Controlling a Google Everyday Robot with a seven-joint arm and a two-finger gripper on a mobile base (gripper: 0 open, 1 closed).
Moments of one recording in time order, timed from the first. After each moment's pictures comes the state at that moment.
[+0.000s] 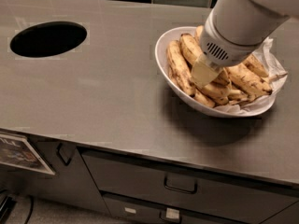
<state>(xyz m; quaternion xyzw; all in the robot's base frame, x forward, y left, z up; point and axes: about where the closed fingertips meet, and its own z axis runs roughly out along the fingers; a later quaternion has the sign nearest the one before) 0.482 -0.135 0.974 -0.40 0.88 -0.11 0.24</state>
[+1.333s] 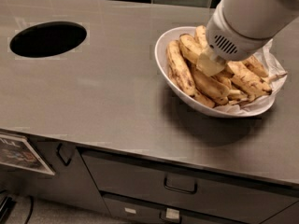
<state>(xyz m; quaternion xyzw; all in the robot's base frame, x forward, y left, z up) 0.477 -0.139 0.994 -0.40 0.87 -0.11 0.27</state>
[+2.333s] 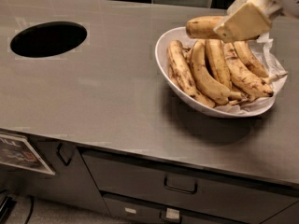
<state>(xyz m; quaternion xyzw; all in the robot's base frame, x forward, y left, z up) 0.460 -0.150 1.084 -0.42 0.81 -0.04 0.40</state>
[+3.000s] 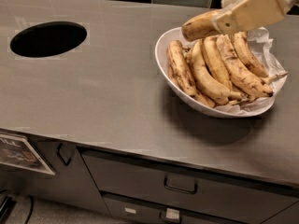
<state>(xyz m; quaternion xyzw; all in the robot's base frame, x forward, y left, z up) 0.455 -0.139 1.104 -0.47 0.76 0.06 0.45</state>
